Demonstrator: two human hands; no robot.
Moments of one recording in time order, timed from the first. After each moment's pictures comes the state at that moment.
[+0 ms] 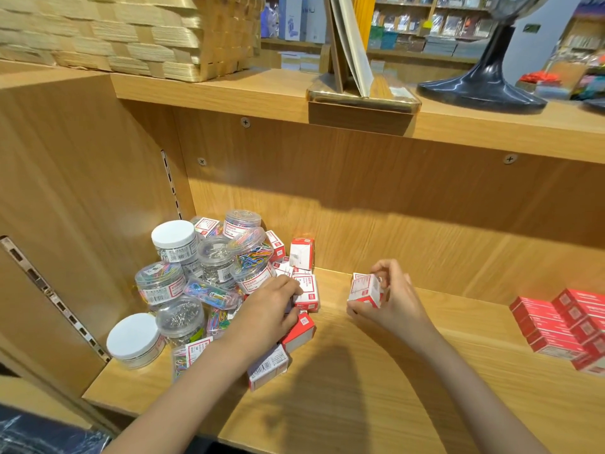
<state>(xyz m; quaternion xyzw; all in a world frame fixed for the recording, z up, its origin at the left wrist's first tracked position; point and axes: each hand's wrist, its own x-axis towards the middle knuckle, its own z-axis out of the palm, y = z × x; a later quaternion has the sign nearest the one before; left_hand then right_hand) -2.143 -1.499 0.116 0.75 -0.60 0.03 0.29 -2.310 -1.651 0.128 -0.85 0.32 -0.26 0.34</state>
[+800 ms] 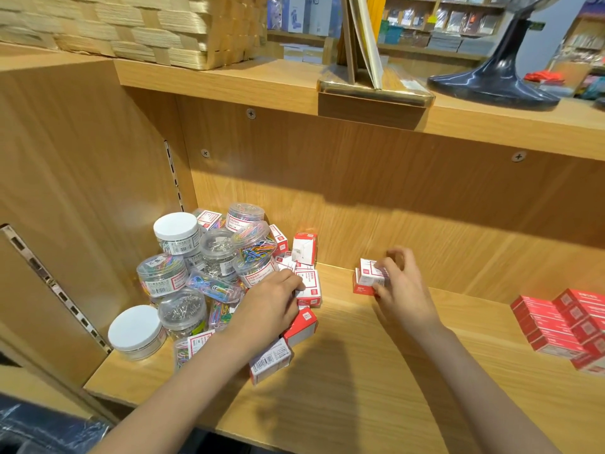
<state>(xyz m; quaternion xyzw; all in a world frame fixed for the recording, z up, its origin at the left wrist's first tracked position) -2.142 -1.497 0.118 0.75 -0.60 0.05 0.28 -2.308 -1.674 0.123 -0.91 0.34 -0.18 0.11</state>
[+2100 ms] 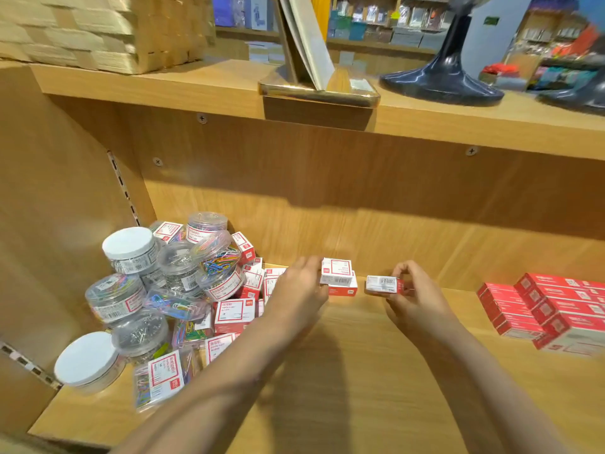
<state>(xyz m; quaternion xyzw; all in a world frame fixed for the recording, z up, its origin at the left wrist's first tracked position) -2.187 -1.579 0.135 0.76 -0.57 -0.02 0.32 -2.370 -1.712 0.117 -0.85 0.36 -0.25 0.29</state>
